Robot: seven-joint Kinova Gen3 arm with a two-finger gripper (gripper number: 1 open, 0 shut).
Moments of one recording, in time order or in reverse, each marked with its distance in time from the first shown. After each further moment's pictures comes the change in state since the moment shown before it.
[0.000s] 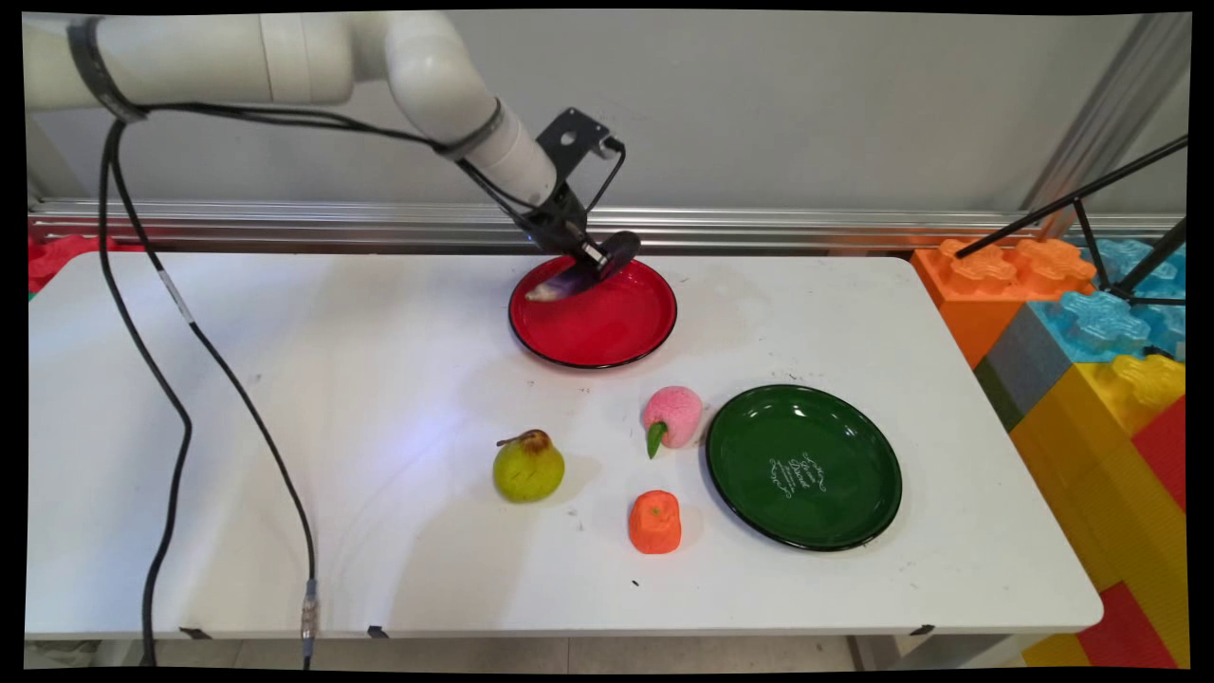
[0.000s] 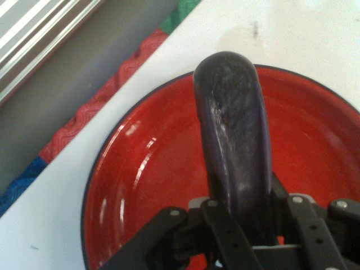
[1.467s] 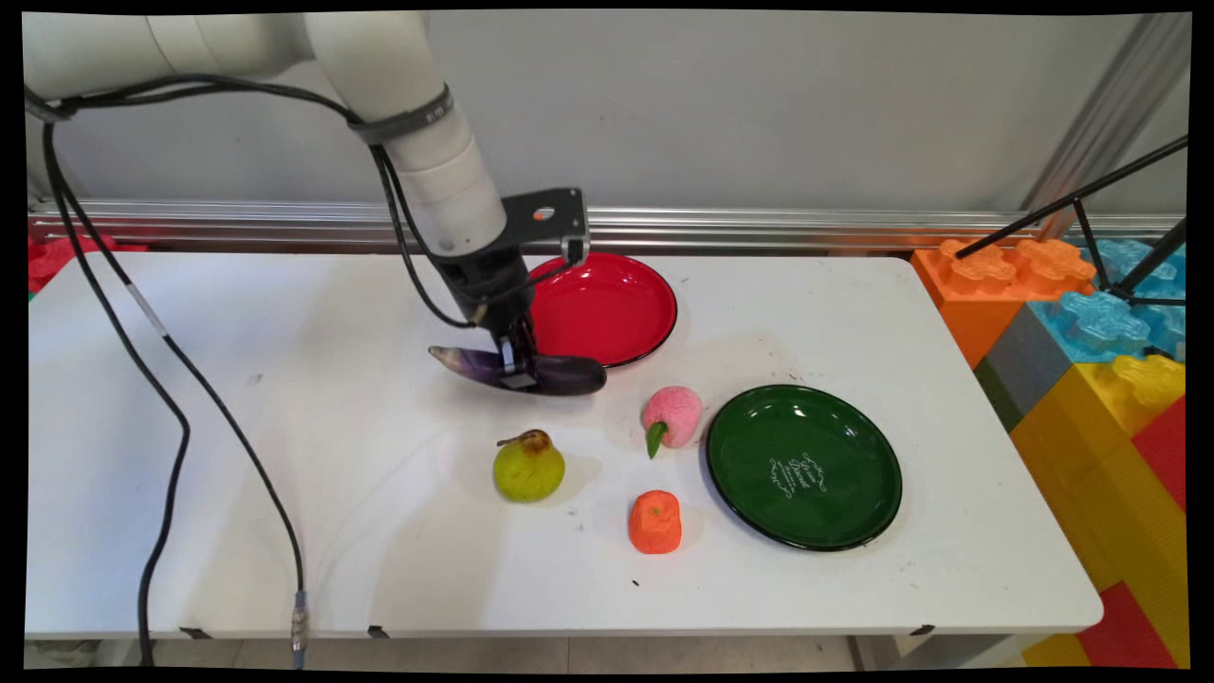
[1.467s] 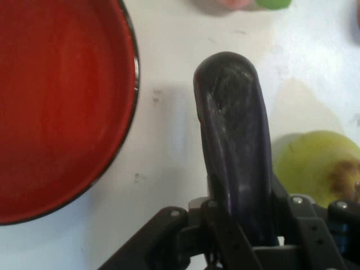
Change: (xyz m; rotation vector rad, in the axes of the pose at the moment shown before) arm -0.061 0.071 -0.085 -0.246 -0.316 0.583
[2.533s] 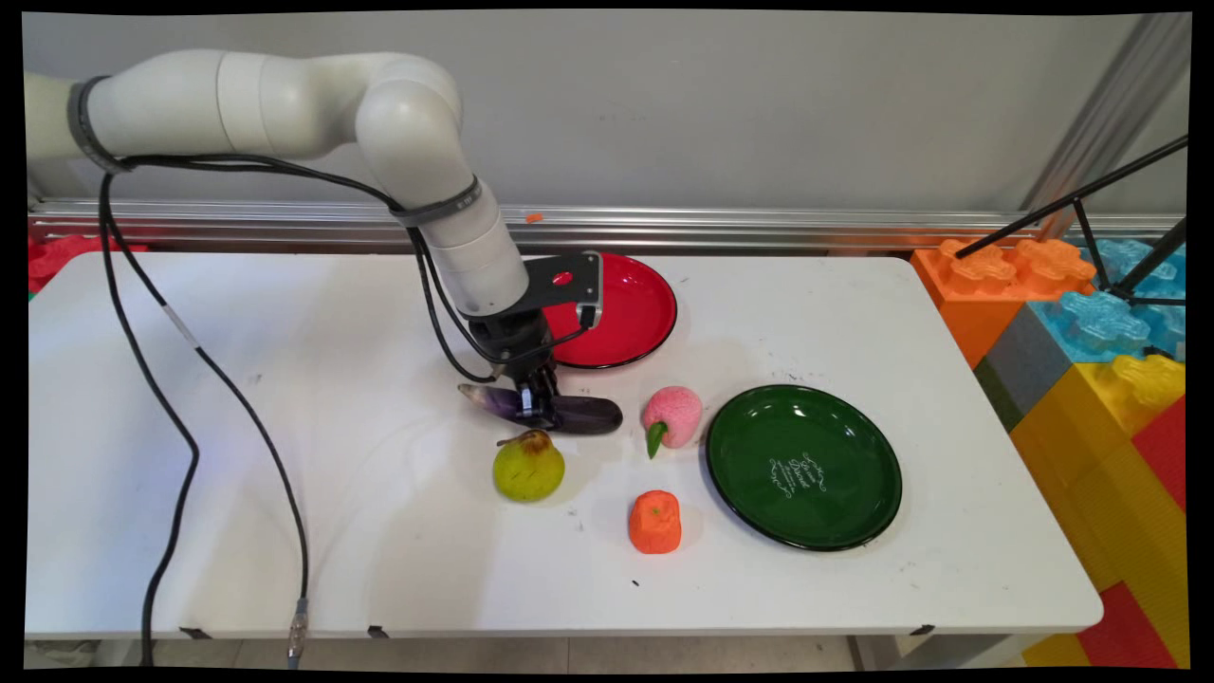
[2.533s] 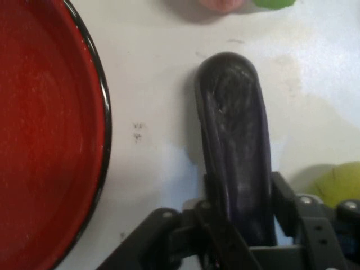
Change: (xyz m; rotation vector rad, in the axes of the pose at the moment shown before) arm 0.000 -0.002 0.070 -0.016 0.031 0.084
